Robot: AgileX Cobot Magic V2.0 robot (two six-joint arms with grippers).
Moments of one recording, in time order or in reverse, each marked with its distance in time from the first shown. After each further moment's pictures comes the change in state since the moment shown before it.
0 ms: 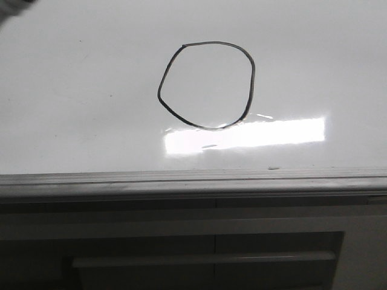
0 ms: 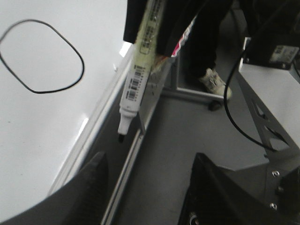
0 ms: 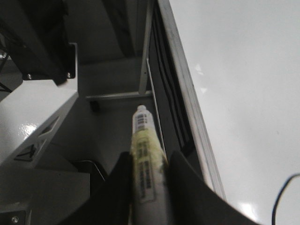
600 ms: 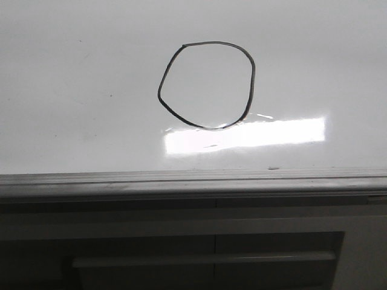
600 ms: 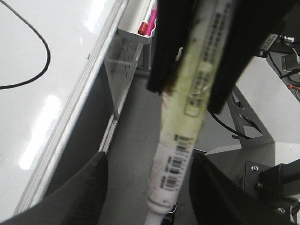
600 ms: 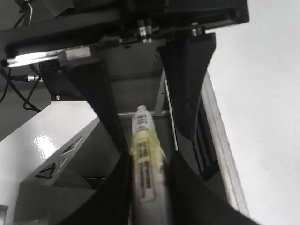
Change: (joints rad) left arm 0.000 0.166 -0.043 -0.072 0.007 0.035; right arm 0.083 0.010 0.000 0.051 -0.057 -0.004
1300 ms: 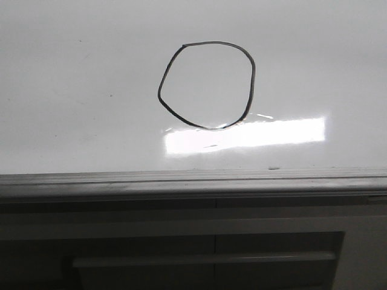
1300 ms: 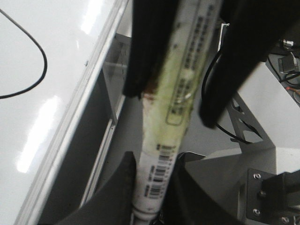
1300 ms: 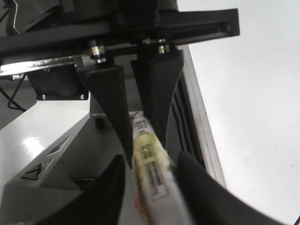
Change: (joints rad) left arm 0.000 0.041 0.000 -0.029 -0.045 0.030; right arm -0.008 0.000 0.000 -0.029 -0.023 0.000
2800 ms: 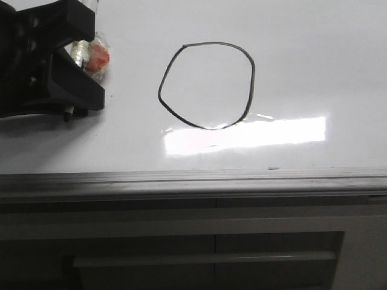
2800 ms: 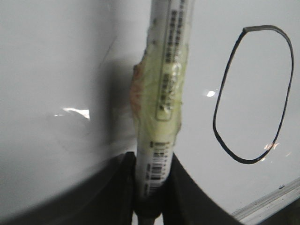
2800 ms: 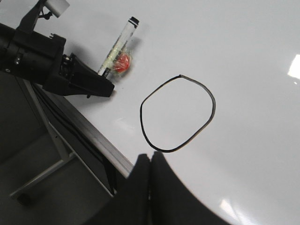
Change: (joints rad) left arm -0.002 0.322 0.277 -0.566 -0.957 -0.145; right arm -0.533 -0.499 0.343 0.036 -0.051 0.163
